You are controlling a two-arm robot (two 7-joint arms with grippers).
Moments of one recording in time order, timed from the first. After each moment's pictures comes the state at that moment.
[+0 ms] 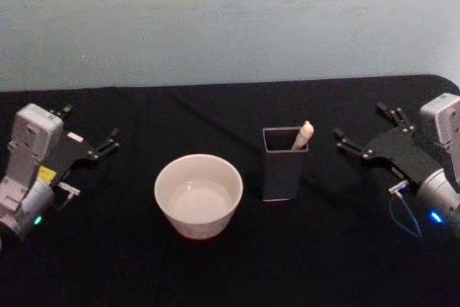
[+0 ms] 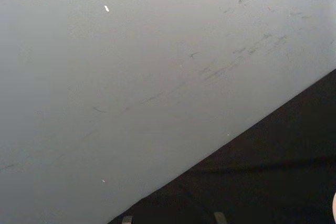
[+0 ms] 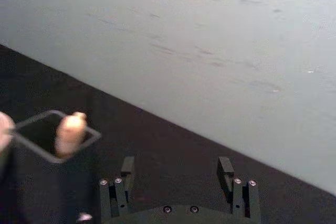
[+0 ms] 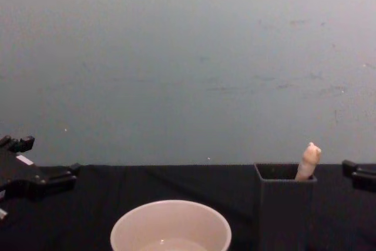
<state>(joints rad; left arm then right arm) -0.20 0.60 0.45 -1.41 -0.25 -0.12 0.03 0.13 0.61 -0.40 -1.53 0.36 -0.10 0.12</state>
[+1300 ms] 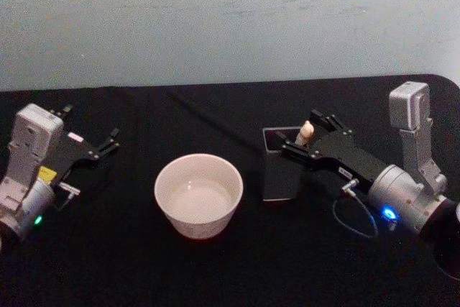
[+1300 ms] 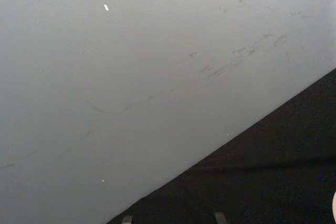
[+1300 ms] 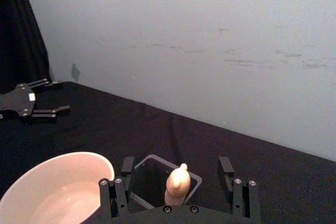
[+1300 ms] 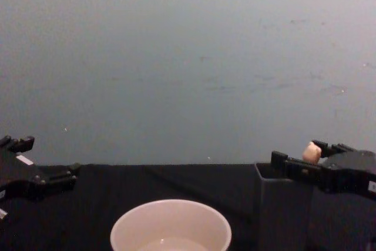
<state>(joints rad) -0.20 0.60 0.45 -1.41 -0.25 -0.12 0.03 0.18 0.45 -0.38 -1.49 0.49 -0.02 0.37</state>
